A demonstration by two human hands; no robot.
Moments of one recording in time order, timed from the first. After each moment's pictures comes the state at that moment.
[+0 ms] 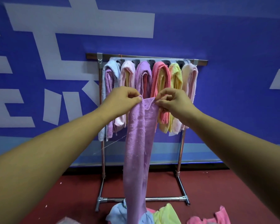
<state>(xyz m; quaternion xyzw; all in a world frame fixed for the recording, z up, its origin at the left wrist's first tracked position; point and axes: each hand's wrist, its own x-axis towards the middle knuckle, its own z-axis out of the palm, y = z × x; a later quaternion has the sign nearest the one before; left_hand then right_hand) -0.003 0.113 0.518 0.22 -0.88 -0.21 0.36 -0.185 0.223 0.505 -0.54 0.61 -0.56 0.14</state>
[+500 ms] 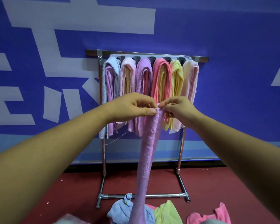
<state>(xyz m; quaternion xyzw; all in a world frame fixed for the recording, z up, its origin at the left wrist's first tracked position) 0.005 0.133 0.518 0.05 -0.92 -0.34 0.17 -0.207 0.217 0.477 -0.46 0.66 -0.56 0.20</state>
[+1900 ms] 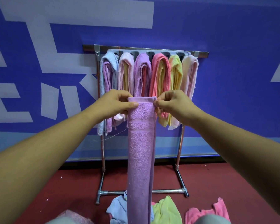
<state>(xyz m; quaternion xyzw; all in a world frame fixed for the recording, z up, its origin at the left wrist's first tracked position) 0.017 0.100 0.493 0.19 -0.85 -0.42 0.27 -0.186 0.226 0.483 -0.55 0.62 -0.52 0.19</state>
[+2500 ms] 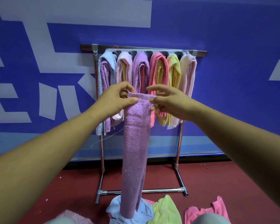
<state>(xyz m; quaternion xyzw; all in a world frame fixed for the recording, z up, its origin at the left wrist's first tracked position) 0.006 0.106 0.494 0.19 -0.83 -0.38 0.35 -0.186 0.229 0.498 -0.56 0.56 -0.51 0.34</state>
